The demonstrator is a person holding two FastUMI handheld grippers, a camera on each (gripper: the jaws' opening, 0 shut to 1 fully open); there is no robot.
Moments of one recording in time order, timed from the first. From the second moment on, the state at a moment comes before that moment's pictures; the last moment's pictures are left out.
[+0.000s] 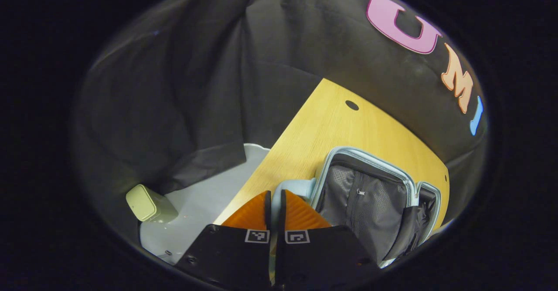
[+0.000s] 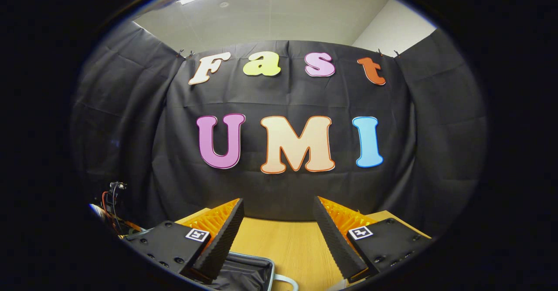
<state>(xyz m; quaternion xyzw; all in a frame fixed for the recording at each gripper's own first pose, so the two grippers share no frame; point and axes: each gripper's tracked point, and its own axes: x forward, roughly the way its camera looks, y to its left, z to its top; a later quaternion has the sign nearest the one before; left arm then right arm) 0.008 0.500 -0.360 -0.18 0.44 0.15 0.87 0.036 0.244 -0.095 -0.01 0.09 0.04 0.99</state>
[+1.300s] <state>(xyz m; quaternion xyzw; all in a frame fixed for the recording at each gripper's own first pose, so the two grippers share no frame) 0.068 0.207 -0.022 0.03 0.05 0.09 0.99 0.026 0.053 -0.032 0.00 0.03 0.04 1.00</state>
